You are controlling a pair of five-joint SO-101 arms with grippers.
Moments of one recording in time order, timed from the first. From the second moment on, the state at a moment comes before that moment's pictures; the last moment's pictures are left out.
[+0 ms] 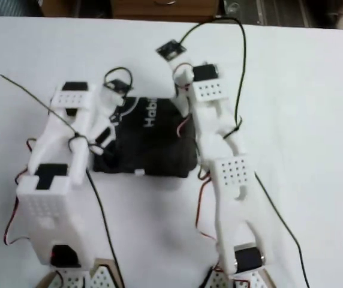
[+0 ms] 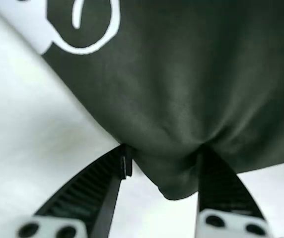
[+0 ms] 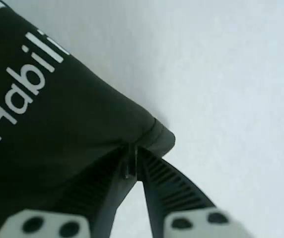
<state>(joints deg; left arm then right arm) -7.2 26.0 -2.2 82.9 -30.3 -16.5 65.5 -74.3 91.4 26.2</state>
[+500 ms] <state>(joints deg) -15.9 26.1 -30.5 97.9 -29.1 -22.0 65.5 -85.0 96.8 32.6</state>
